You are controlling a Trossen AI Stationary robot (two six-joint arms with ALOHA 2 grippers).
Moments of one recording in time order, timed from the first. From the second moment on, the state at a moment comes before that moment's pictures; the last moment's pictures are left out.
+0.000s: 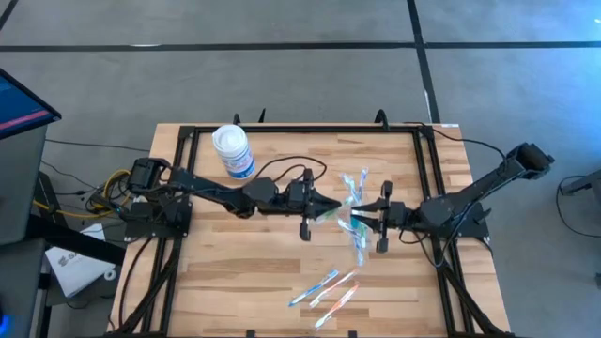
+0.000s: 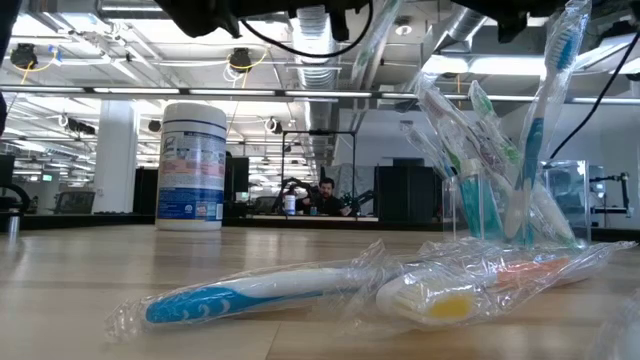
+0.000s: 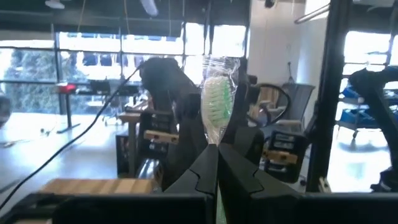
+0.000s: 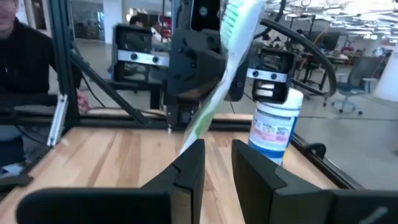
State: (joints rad) left arm -0.09 1.76 1.04 0.93 -0.05 -0.03; right arm 0.50 0.97 0.44 0.54 0.65 -0.09
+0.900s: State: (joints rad) left arm -0.08 1.76 1.04 0.97 -0.05 0.06; right arm 0.31 1.08 0.44 0.72 0.39 -0.06
